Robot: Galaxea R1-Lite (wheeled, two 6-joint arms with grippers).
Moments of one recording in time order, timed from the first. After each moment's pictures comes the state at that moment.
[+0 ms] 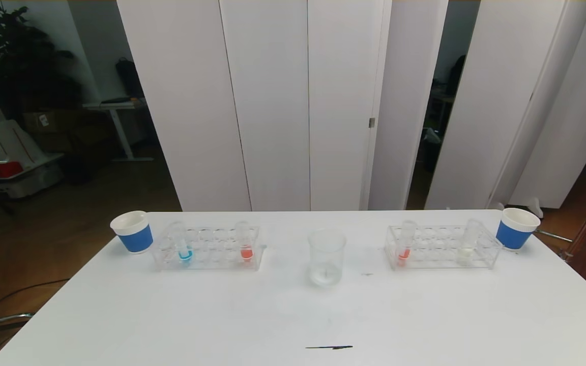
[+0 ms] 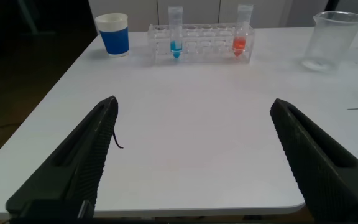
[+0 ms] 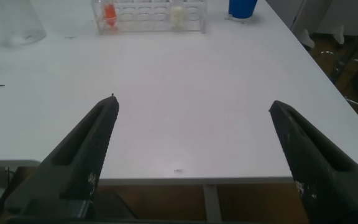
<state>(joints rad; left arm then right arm) 0.00 0.00 0.00 0.00 -0.01 0.01 -0.01 0.00 -0.12 0.28 -0.03 0.04</state>
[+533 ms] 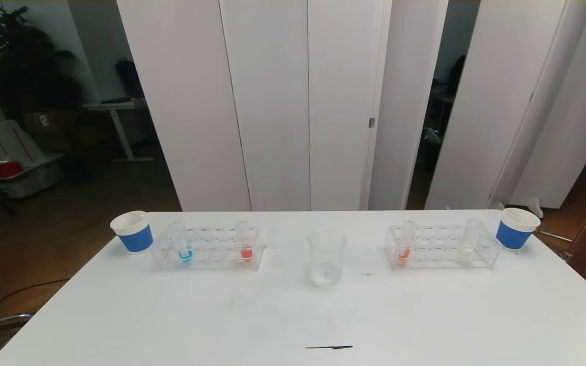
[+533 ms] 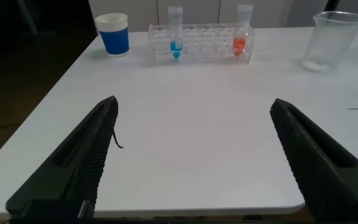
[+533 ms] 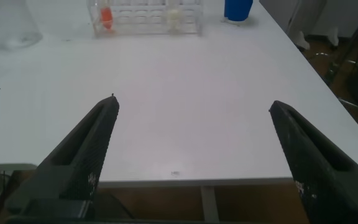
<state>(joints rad) 0.00 0.00 0.00 0.00 -0.01 0.01 -0.01 0.00 -0.13 0.28 -0.05 0.03</state>
